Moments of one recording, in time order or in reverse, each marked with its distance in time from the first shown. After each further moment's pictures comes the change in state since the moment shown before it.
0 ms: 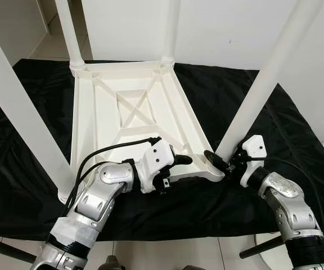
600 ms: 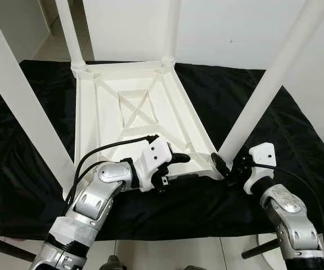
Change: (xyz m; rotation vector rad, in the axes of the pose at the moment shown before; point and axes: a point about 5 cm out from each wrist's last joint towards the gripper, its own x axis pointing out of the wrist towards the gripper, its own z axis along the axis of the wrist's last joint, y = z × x) left arm -0.001 0.002 0.002 0.003 -0.002 0.003; right arm -0.013 0.006 0.003 0.015 0.010 -0.207
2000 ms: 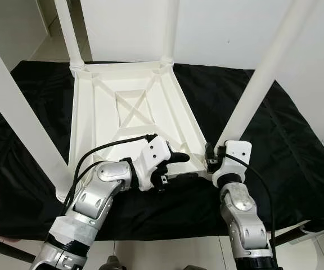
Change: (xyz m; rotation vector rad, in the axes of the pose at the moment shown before) left arm -0.004 0.004 -0.001 -0.040 0.001 0.025; right arm 0.026 0.052 0.004 0.162 -0.002 -0.579
